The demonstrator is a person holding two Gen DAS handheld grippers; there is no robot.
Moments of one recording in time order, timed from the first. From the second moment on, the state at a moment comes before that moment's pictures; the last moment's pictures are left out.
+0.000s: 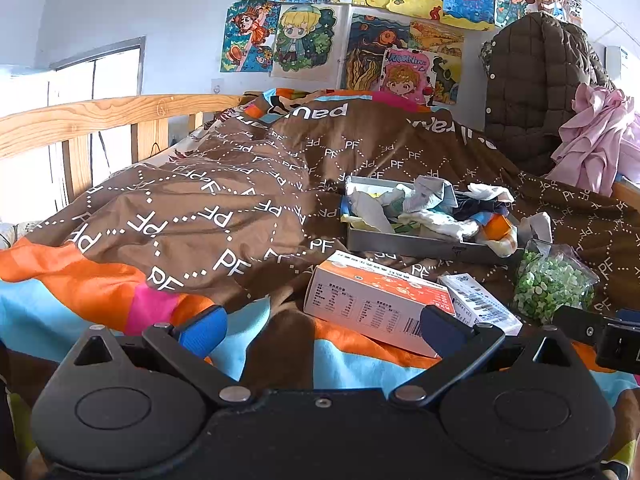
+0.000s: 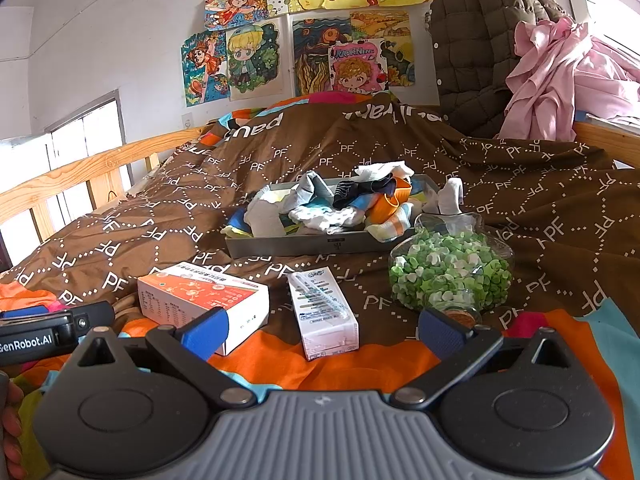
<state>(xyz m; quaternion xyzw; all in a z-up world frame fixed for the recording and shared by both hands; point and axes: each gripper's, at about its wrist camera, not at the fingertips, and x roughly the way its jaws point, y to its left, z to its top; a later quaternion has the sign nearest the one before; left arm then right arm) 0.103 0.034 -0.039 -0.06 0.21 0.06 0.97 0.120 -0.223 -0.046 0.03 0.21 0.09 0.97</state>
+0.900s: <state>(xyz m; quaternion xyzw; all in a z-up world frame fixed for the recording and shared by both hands) 0.103 0.035 -0.042 -0.06 0.21 0.06 0.97 0.120 -0.223 -0.046 0.03 0.22 0.09 0.97</state>
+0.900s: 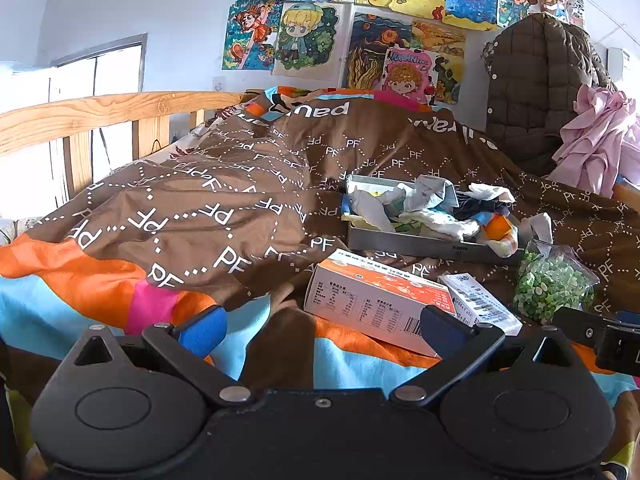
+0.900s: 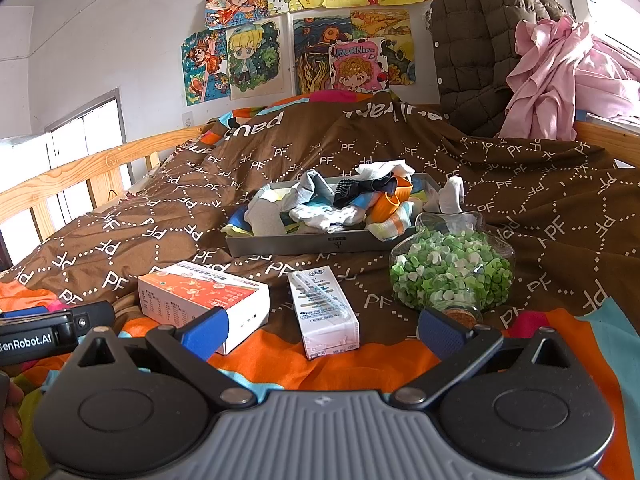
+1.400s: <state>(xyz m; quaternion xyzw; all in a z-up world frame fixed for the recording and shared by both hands) 0.102 0.029 -0.038 -0.07 0.22 0.05 0.97 0.120 -0.223 -0.046 0.03 0.22 0.09 0.97</state>
